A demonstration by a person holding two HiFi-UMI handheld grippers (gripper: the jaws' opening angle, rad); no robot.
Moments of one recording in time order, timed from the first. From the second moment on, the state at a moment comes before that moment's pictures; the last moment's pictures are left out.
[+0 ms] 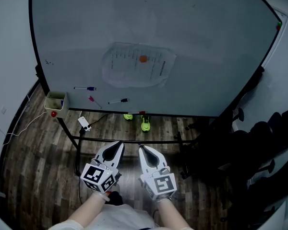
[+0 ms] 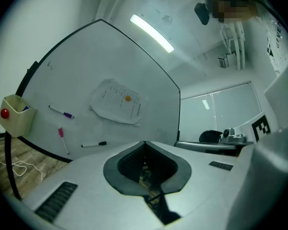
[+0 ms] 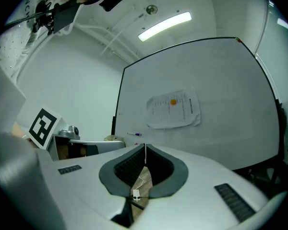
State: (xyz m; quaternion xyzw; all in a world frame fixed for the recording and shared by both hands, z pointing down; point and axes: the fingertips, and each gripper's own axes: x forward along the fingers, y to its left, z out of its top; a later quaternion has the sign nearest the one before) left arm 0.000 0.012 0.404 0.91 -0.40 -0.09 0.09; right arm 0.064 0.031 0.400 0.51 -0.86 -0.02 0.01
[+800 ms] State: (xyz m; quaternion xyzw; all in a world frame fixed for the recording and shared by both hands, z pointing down) left arm -0.016 -0.133 0.404 0.92 -0.37 -0.10 0.10; right arm 0.032 -0.108 0.412 0.52 -0.85 -0.01 0.03
